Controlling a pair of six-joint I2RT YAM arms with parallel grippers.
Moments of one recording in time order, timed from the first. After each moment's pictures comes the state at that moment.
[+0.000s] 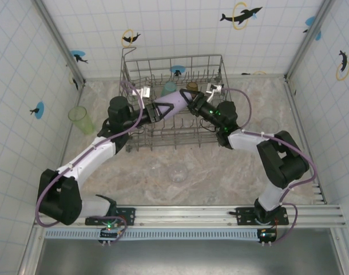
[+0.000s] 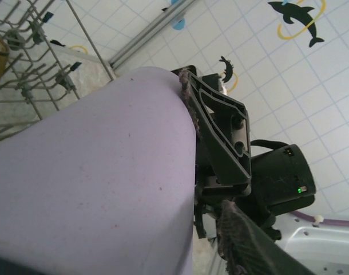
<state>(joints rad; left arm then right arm) -0.41 1.32 0.89 0.30 0.75 -0.81 0.55 1.71 0.89 1.03 -0.38 1.29</state>
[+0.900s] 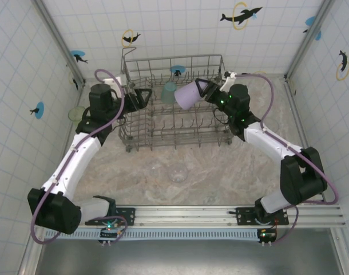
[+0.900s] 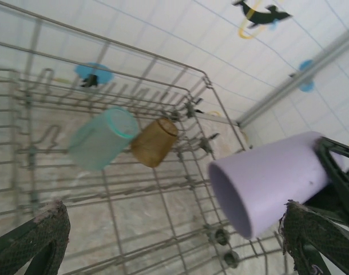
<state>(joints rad) -0.24 1.22 1.11 -0.23 0.37 -0.52 0.45 1.51 1.04 0.42 -0.17 0.77</state>
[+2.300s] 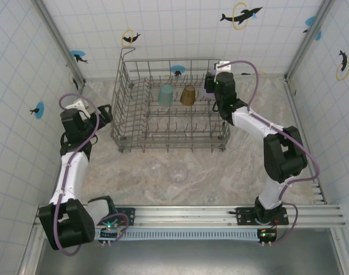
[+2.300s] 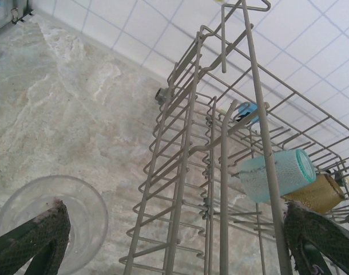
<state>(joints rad) 0.19 1.08 0.75 -0.09 0.36 -0.43 0.45 1.78 1.29 0.29 0.36 0.11</state>
